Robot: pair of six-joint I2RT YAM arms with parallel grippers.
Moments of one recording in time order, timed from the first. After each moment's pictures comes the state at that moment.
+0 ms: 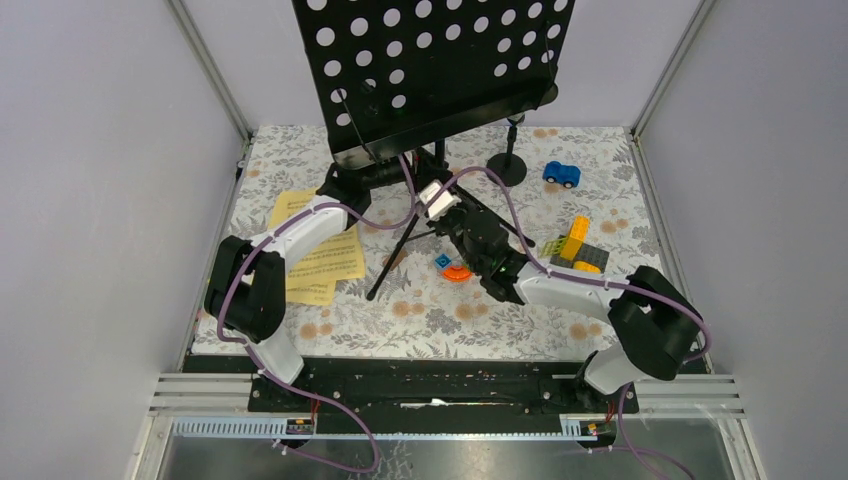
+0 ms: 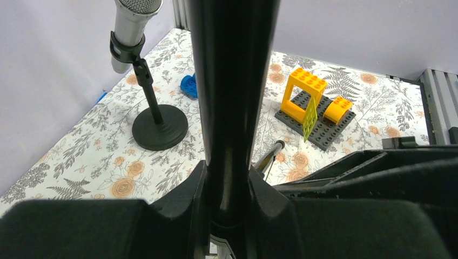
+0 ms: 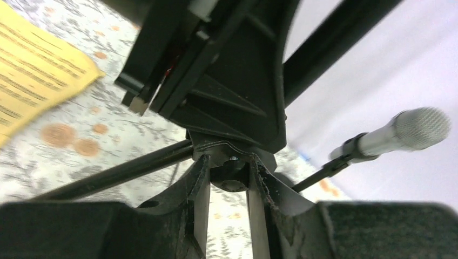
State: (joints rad) left arm -0.43 1.70 1.24 0.38 0.79 0.03; right arm 0.88 1.51 0.87 0.62 0.41 -0.49
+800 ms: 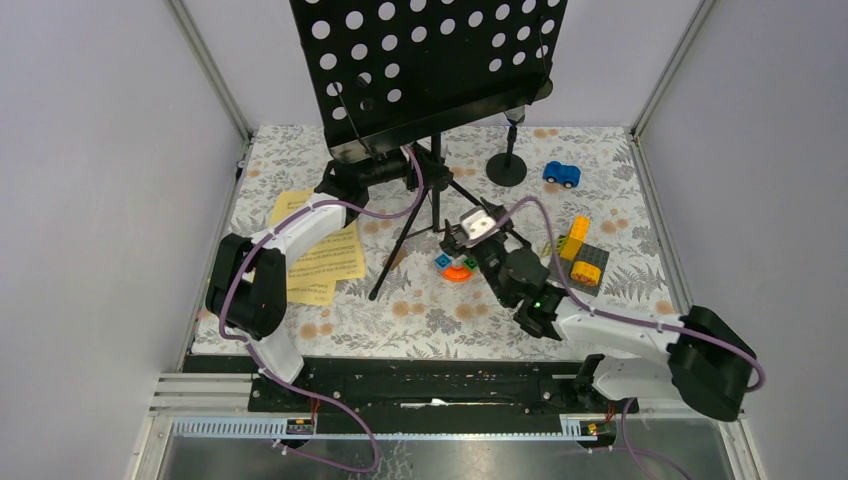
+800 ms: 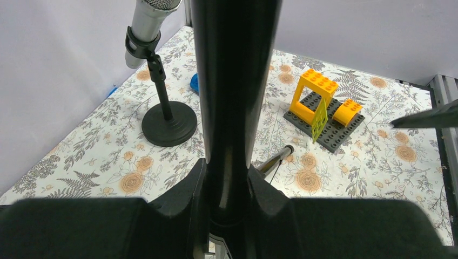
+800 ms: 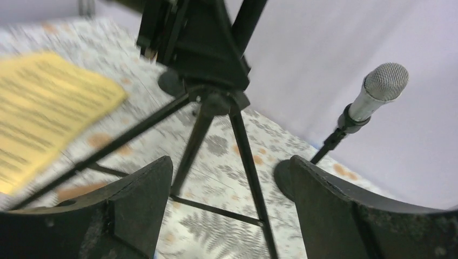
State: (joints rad) left arm -0.41 1.71 1.26 0.39 0.78 0.01; right arm 0.96 1.25 0.58 0.78 0.49 -0.51
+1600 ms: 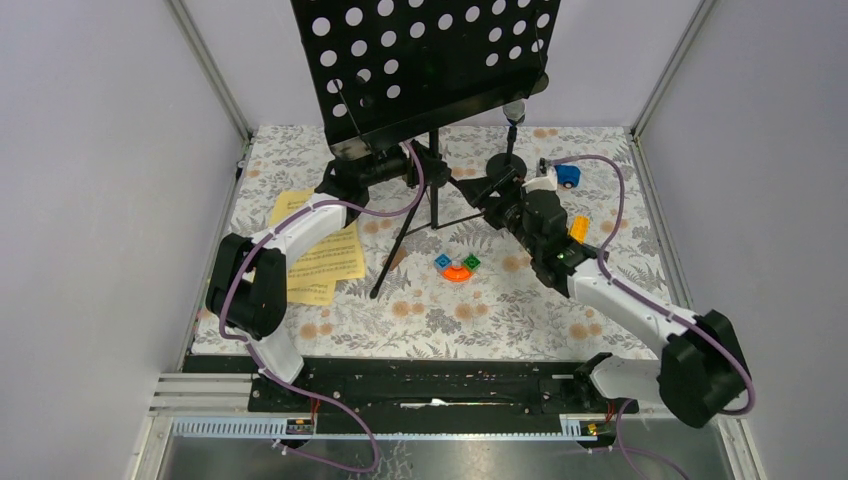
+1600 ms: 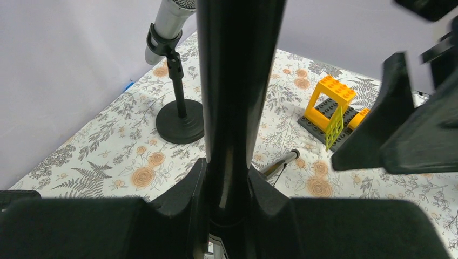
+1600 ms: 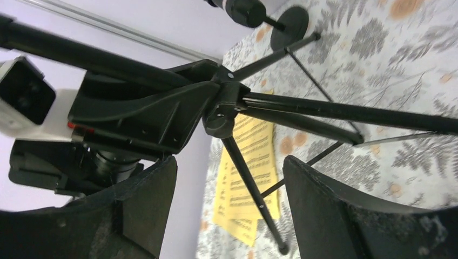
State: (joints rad) left arm -0.41 1.71 1.26 0.40 0.70 -0.01; right arm 0.61 1.21 0.78 0.31 0.15 1.02
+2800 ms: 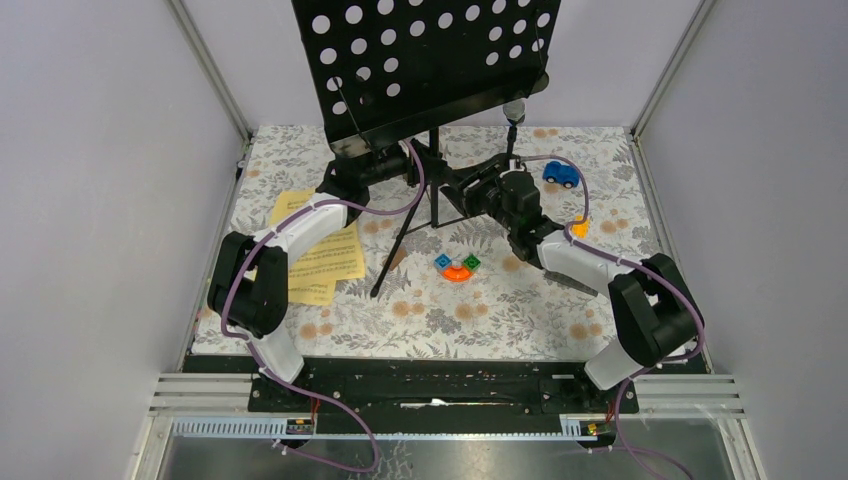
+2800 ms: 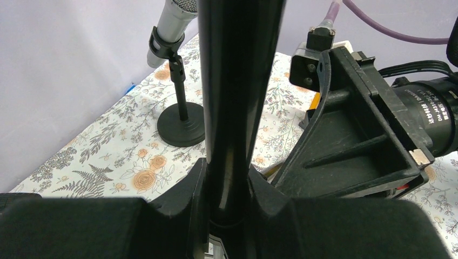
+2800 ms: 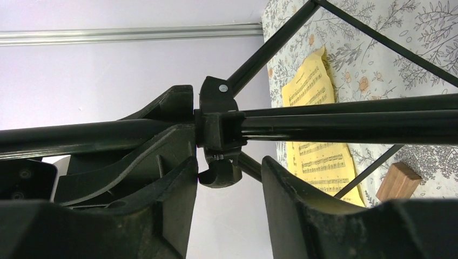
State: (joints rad) left arm -0.41 1.73 1.26 0.43 0.71 -0.03; right arm 0.53 1.57 0.91 0.48 -0.10 1.48
